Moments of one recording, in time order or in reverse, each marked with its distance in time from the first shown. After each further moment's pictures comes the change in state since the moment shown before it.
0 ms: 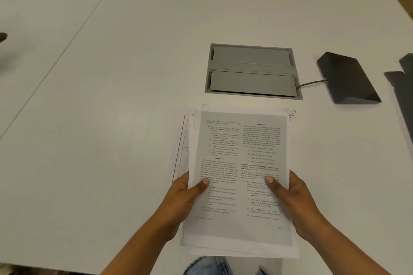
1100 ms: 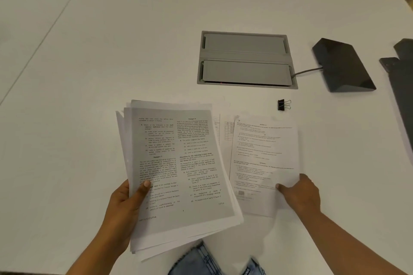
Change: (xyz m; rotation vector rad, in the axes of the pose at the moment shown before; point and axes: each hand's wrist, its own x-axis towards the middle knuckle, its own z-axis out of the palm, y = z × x) left_hand -0.011 -0.032 -0.081 -0.120 0.385 0.045; right_hand 0.055 0.067 -0.065 -0.975 0.595 0.306
